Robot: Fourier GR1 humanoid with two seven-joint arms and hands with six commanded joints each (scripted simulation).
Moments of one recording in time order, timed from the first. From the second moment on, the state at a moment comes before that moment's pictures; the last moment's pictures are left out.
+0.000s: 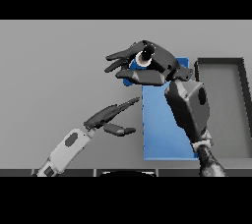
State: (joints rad) left arm -0.32 0.25 -0.59 -1.56 0.10 -0.25 0.05; right arm -1.01 -0.15 0.03 -1.67 -0.68 0.29 0.53
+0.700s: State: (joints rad) left arm -0.30 0.29 -0.57 -1.58 0.08 -0.23 0.06; right arm -0.80 -0.27 -0.20 -1.36 -0.41 0.25 0.58
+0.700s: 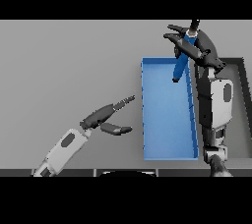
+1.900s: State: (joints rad) left arm -0.30 0.28 -0.59 -1.60 0.08 -0.22 0.09; right arm -0.61 -0.76 0.70 -1.33 -0.85 -0.17 0.61
